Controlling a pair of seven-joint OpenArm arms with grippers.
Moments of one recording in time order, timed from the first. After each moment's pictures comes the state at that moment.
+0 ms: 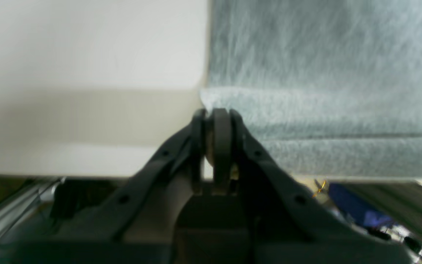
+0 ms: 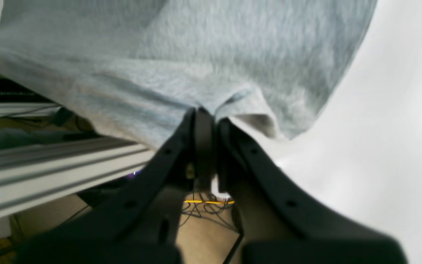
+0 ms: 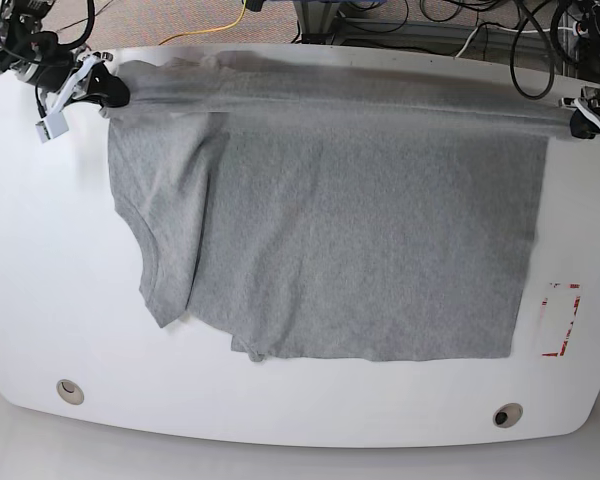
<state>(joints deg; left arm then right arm) 20.4 -24.1 -48.0 105.5 -45.8 -31.1 81.2 -29.2 21.2 43.3 100.7 72.3 40.5 -82.4</state>
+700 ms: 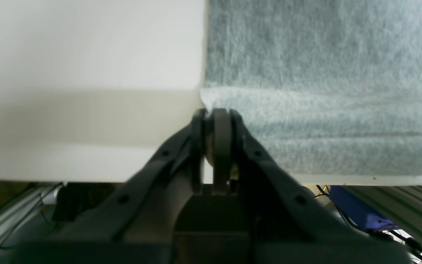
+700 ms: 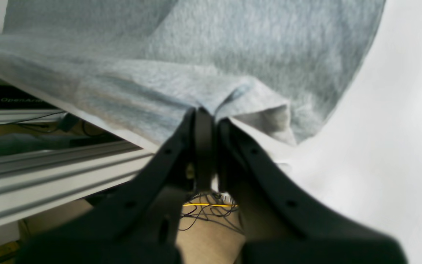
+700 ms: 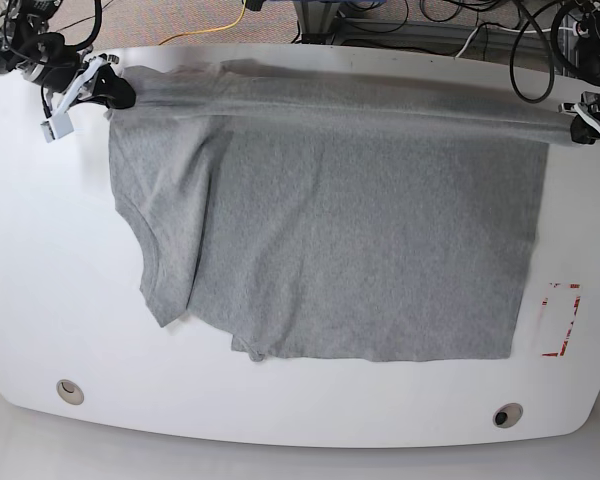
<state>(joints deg) 19.8 -24.2 -47.7 105.5 -45.4 -31.1 81.1 -29.5 19.0 43.2 100.7 71.5 40.5 -82.3</state>
